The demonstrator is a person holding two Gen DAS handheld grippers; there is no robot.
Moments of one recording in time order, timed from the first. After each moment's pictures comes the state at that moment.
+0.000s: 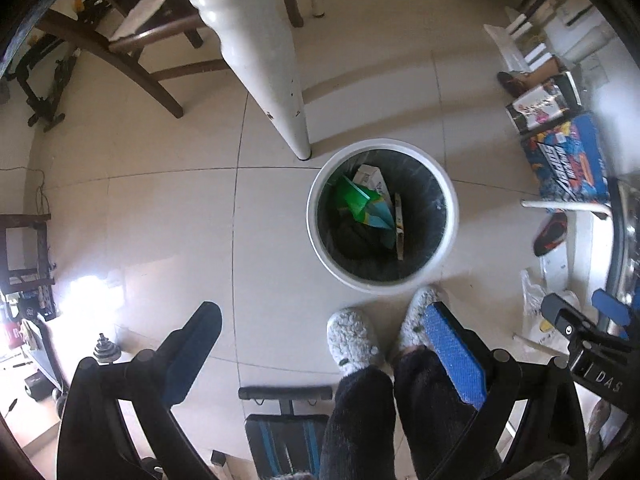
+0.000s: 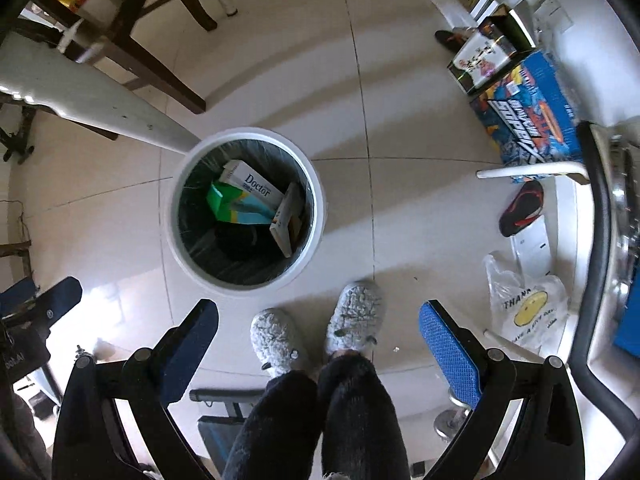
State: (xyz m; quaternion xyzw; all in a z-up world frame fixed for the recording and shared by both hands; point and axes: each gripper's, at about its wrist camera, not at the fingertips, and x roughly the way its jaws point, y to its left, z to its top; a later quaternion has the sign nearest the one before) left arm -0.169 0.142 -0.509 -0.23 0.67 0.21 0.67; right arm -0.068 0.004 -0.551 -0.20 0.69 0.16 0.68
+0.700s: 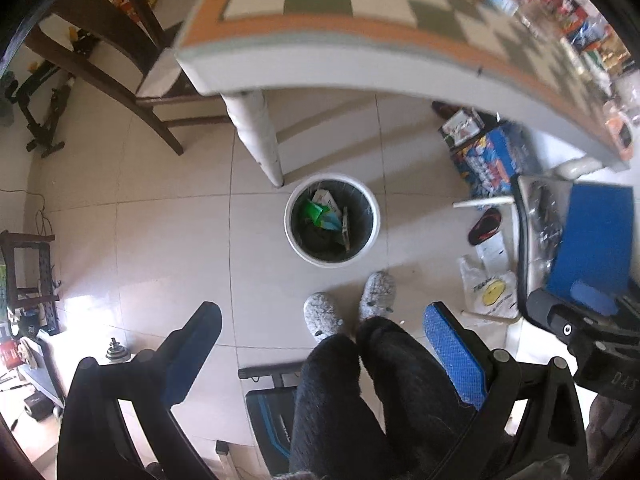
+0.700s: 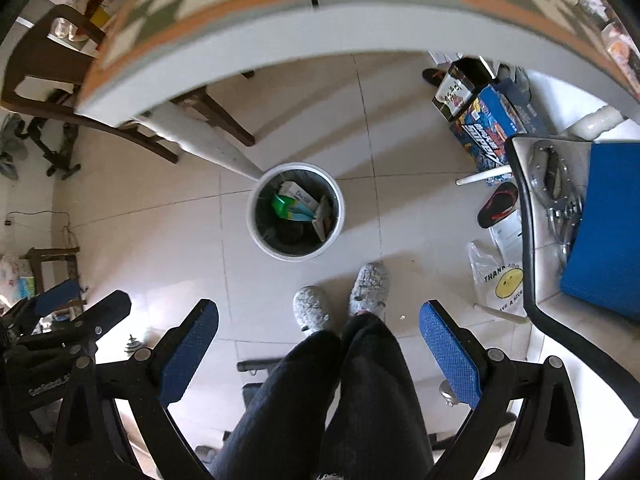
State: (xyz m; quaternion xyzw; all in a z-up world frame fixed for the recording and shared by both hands) left arm -0.204 0.120 -0.287 -0.23 0.63 0.16 0.72; right arm -0.126 -0.012 -0.277 -0.15 0.68 0.19 0.69
